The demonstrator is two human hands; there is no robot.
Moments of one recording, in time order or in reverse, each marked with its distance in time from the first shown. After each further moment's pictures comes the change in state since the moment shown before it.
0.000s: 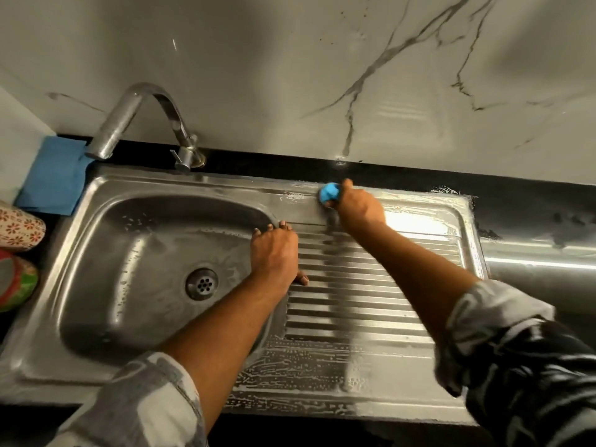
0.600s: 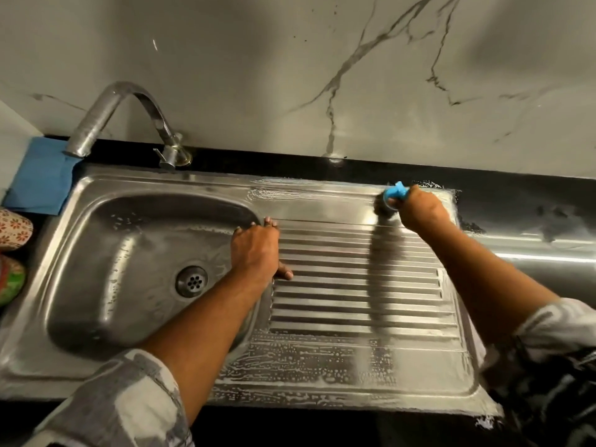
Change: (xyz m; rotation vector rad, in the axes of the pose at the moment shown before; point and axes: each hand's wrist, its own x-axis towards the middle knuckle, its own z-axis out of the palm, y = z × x) left_hand -0.008 -0.002 0.001 -0.072 0.029 -0.031; right_hand -0.013 0.137 -0.051 -0.073 -0.015 0.349
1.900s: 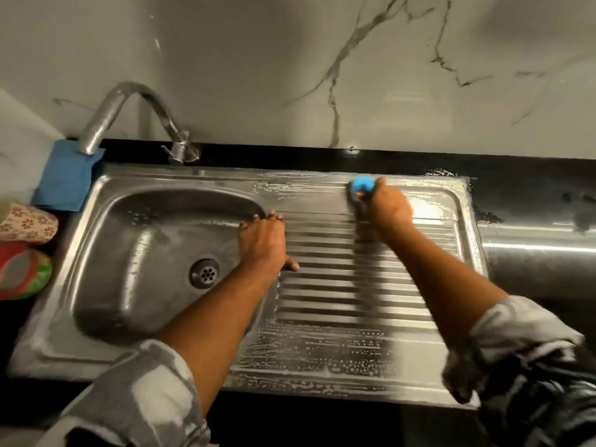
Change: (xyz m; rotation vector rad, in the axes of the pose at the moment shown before) left_hand -0.011 0.013 -0.020 0.008 -0.061 -0.077; right_hand -0.024 -0.056 0.042 0.234 0.006 -0.169
